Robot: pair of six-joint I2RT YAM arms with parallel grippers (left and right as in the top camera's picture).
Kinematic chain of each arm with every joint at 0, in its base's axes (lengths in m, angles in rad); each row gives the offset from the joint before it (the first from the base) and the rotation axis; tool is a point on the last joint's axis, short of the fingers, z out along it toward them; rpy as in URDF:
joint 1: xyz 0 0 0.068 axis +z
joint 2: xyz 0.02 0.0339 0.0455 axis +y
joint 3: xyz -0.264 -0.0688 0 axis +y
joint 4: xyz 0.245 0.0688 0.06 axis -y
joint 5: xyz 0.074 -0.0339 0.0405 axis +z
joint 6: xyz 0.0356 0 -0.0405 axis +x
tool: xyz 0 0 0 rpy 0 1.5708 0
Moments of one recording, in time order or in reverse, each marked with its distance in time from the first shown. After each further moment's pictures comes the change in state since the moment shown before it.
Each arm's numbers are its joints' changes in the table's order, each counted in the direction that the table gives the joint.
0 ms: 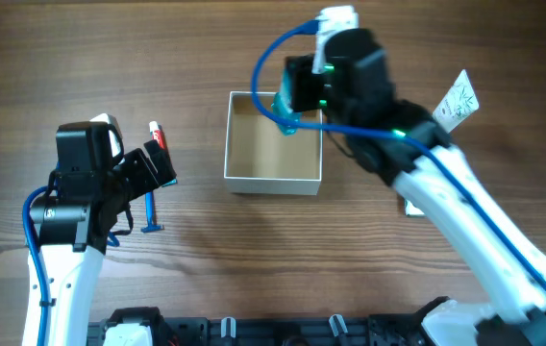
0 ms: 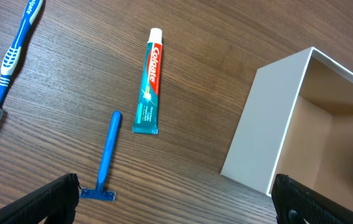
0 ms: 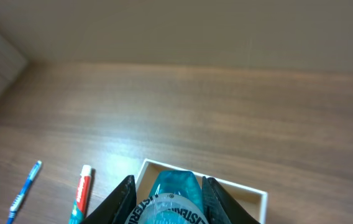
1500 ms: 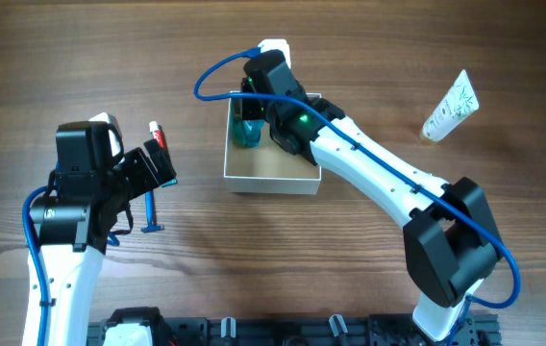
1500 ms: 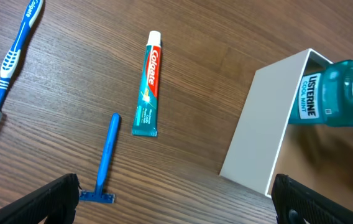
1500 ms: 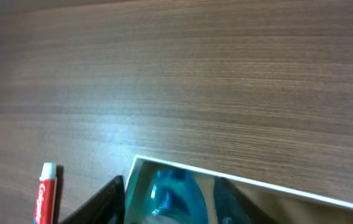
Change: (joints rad) left arm 0.000 0.000 0.000 0.009 0.000 0.000; right arm 0.079 0.372 -0.002 0.208 -0.045 0.118
